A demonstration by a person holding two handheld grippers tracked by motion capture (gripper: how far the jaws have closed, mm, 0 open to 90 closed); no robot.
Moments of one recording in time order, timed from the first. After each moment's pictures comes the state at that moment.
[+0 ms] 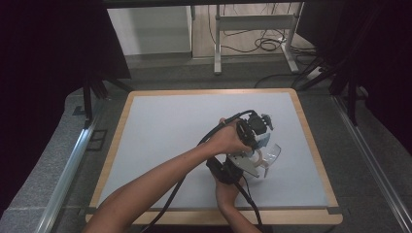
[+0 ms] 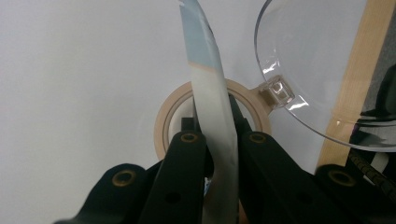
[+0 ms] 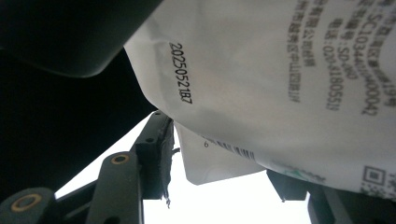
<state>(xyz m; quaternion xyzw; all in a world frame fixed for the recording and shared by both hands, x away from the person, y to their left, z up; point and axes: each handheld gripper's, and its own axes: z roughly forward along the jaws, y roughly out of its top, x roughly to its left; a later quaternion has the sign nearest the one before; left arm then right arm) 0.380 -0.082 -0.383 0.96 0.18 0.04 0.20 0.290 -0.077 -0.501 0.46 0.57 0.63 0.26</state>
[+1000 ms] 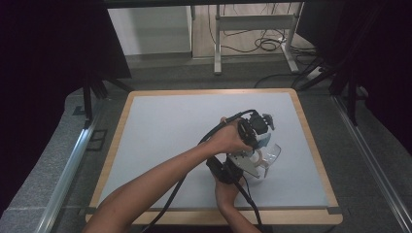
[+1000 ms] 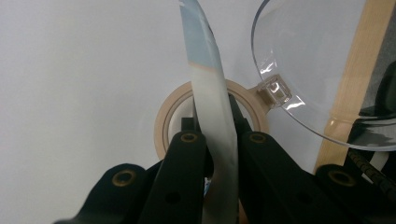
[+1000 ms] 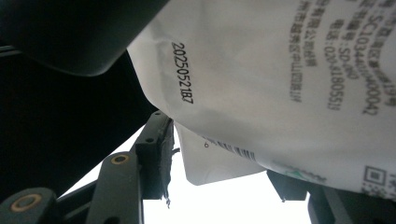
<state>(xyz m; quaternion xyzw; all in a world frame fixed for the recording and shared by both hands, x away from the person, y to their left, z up) 0.380 -0.084 -0.379 0.96 0.18 0.04 0.20 0.289 -0.077 -0.499 0.46 0.56 0.63 0.27</state>
